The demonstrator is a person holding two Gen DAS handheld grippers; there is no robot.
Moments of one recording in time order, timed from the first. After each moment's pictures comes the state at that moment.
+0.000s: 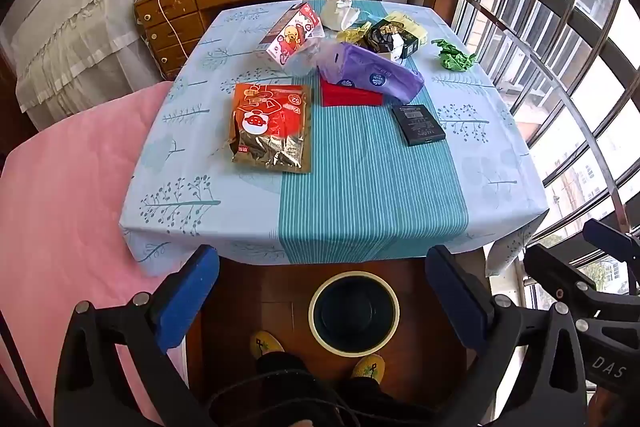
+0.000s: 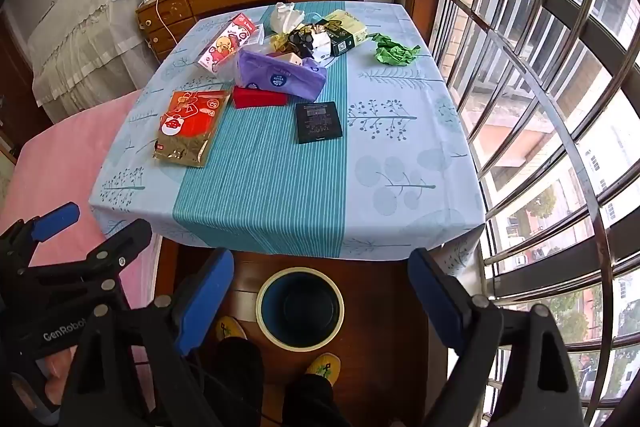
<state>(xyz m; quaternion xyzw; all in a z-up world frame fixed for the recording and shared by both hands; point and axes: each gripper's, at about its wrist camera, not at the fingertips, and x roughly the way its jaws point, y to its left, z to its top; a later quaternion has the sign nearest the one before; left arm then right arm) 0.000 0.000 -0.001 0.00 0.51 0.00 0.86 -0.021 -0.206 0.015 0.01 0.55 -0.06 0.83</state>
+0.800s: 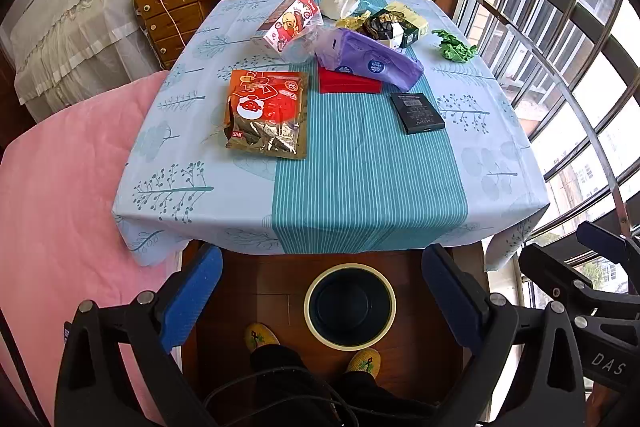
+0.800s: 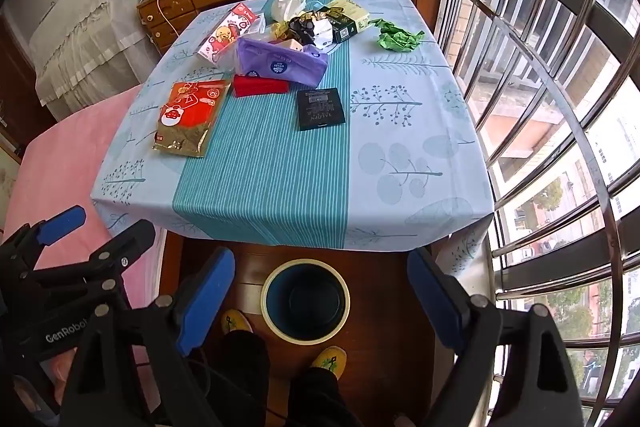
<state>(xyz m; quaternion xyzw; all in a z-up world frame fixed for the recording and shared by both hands) -0.001 -0.004 -0.010 -0.01 0.52 0.00 0.86 -0.022 -0.212 0.005 0.02 0.56 -0.05 0.83</state>
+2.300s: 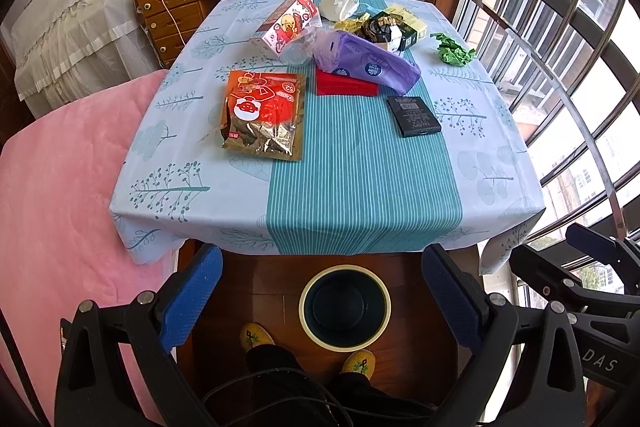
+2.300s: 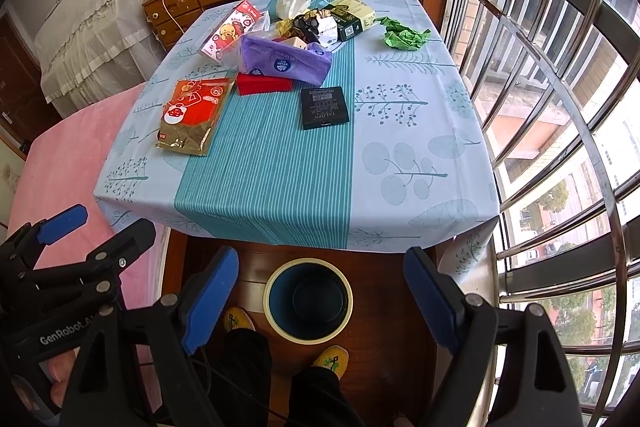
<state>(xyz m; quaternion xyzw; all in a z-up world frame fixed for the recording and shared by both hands) -0.001 -0.007 -0.006 -0.02 0.52 0.00 0.86 -0.018 -0.217 0.001 0.03 0.56 -0.03 0.83</state>
